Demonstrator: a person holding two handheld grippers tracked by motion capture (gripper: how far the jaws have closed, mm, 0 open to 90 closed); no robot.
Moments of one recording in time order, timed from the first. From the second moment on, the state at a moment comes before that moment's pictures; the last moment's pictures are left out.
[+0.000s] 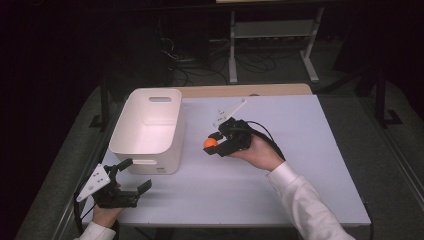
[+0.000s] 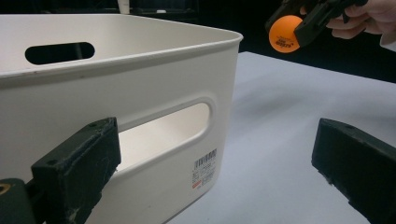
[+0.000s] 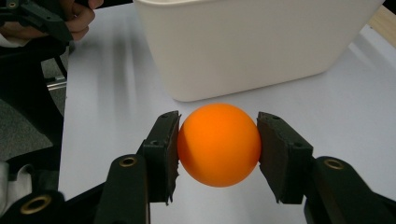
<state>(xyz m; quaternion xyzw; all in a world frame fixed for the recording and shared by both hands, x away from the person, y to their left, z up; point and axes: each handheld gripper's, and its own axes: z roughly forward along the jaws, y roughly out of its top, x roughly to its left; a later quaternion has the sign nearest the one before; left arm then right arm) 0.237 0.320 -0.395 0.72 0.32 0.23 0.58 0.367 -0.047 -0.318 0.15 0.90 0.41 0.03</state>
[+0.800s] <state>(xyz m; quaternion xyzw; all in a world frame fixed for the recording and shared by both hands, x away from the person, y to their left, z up) 0.238 0.320 -0.395 0.72 0.32 0.22 0.58 0.379 -0.030 -0.280 0.12 0.90 0.42 0.04</state>
